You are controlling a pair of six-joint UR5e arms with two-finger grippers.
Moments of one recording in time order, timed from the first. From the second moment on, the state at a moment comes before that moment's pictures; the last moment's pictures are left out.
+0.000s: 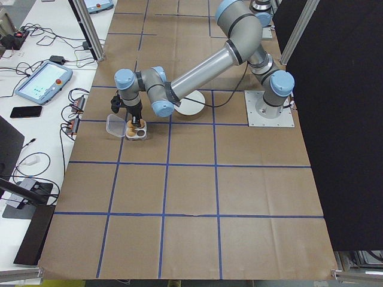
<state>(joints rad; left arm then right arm) -1.18 -2.18 -1.38 -1.13 1.57 0.37 1.51 -1.42 1.43 -1.38 -1.54 -0.02</state>
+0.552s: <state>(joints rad) -1.22 -1.95 -1.51 -1.26 1.59 0.28 1.51 -1.43 1.43 -1.38 -1.54 -0.02</state>
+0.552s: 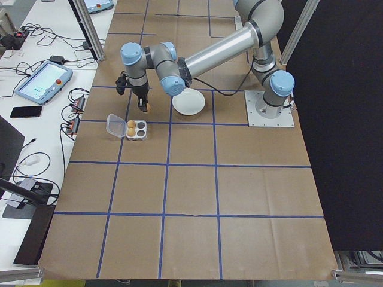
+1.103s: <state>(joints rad) -1.34 -1.74 -1.91 -1.23 1.58 0.14 1.51 -1.42 1.43 -1.38 -1.54 -0.02</state>
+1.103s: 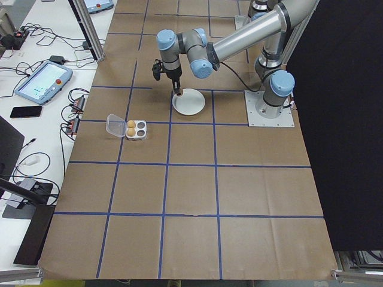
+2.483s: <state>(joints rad) -1.35 -1.71 -1.85 -1.19 1.58 0.13 1.51 -1.43 1.43 -1.38 -1.54 -0.02</state>
